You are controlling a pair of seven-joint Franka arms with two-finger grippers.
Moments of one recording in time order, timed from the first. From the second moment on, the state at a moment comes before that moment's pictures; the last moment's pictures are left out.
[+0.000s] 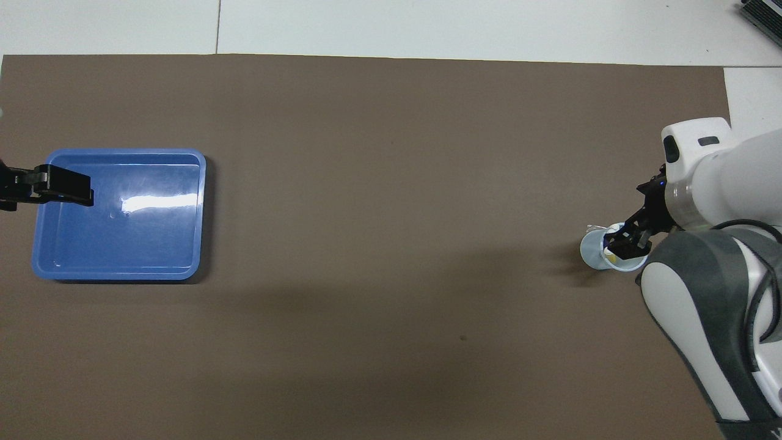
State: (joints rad) left arm -0.01 -0.04 -0.07 -1.60 0.03 1.58 -0.08; right arm -0.28 -0.06 0.36 -1.91 -0.03 1.89 -0.81
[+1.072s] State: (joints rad) left arm 0.00 -0.04 -0.05 -1.62 0.03 1.58 -0.08; right arm -0.02 0.00 0.09 -1.70 0.06 1.66 -0.30
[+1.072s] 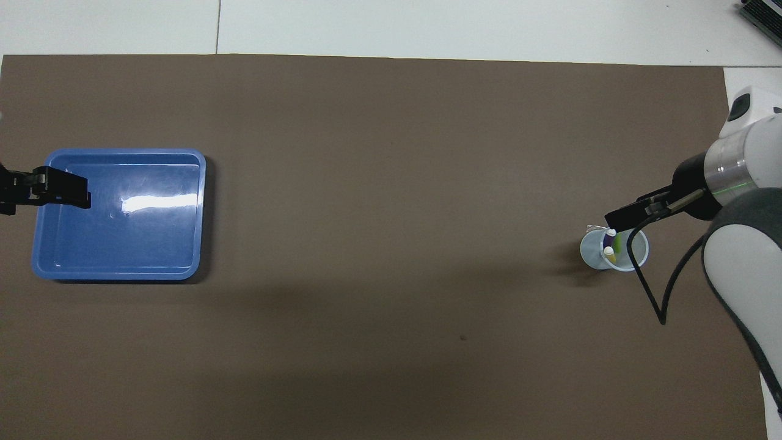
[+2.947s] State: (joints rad) left arm 0.02 -0.04 -0.06 -1.61 -0.01 1.56 -0.08; right arm 0.02 0.00 0.00 -1.65 -0.02 1.59 -0.30
